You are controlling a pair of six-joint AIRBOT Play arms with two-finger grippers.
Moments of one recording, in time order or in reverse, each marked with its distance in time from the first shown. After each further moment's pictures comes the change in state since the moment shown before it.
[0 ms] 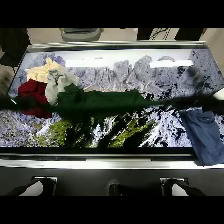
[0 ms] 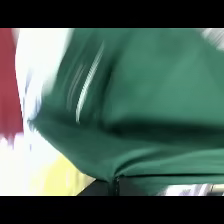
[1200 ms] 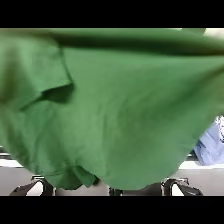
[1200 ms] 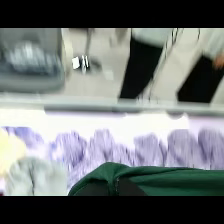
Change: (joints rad) left arm -0.023 0.173 0.643 -0.042 -0.124 -0.135; right arm 0.011 0.226 0.625 -0.443 0.315 0.159
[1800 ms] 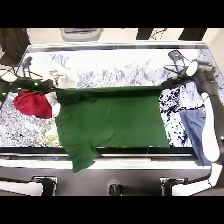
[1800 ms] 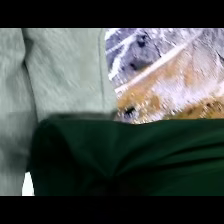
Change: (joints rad) left arm -0.159 -0.679 -0.370 0.024 0.295 0.140; right arm 0.205 -0.766 -0.198 -0.064 -0.475 0.178
